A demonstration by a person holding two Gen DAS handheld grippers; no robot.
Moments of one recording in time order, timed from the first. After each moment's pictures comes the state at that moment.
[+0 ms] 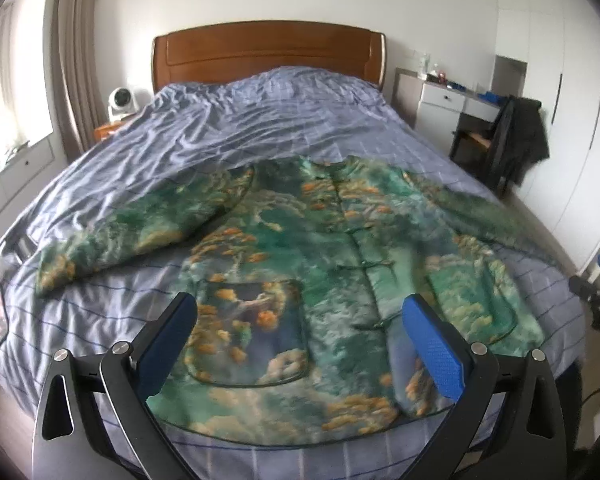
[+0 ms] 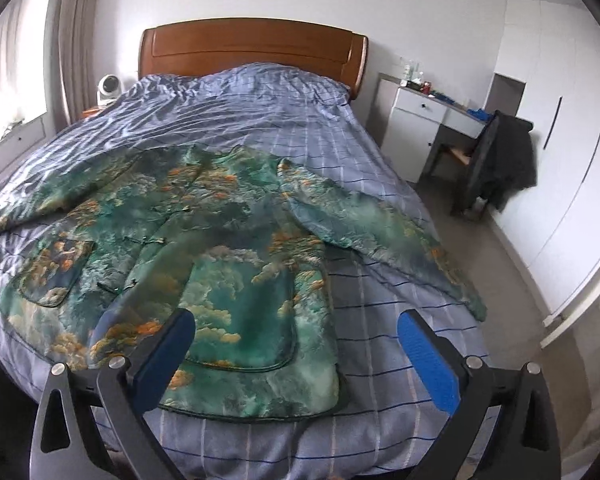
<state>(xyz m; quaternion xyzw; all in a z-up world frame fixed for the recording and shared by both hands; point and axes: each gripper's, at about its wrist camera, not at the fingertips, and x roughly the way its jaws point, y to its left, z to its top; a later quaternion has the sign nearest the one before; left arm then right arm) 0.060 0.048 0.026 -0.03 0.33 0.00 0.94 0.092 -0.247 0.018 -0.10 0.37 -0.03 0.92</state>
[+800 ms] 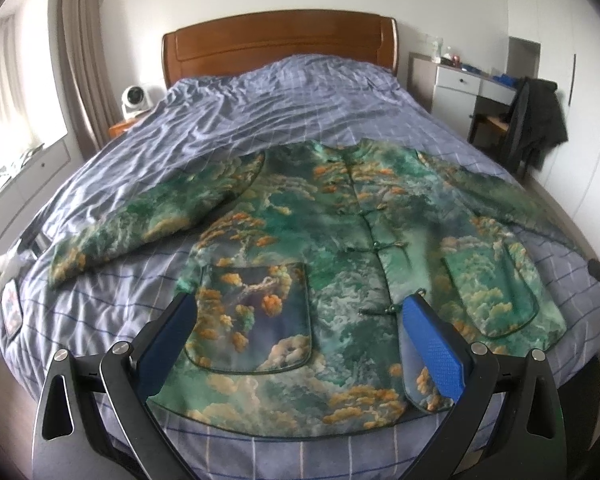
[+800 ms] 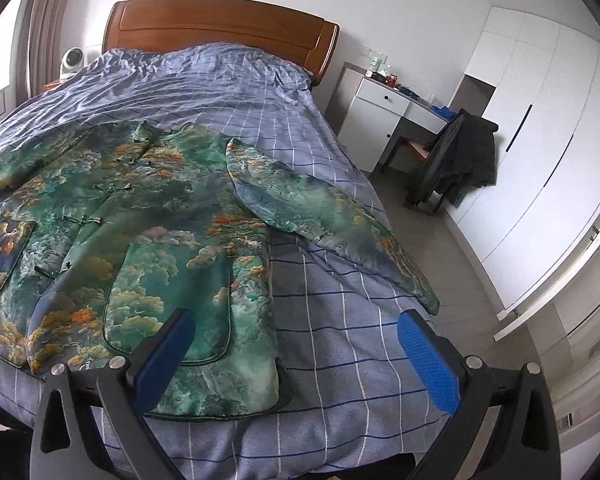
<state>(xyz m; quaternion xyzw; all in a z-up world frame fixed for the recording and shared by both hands) 0.063 0.029 0.006 0.00 0.35 0.04 0.93 0.108 -0.268 0.003 -0.14 0.39 -0.11 0.90</state>
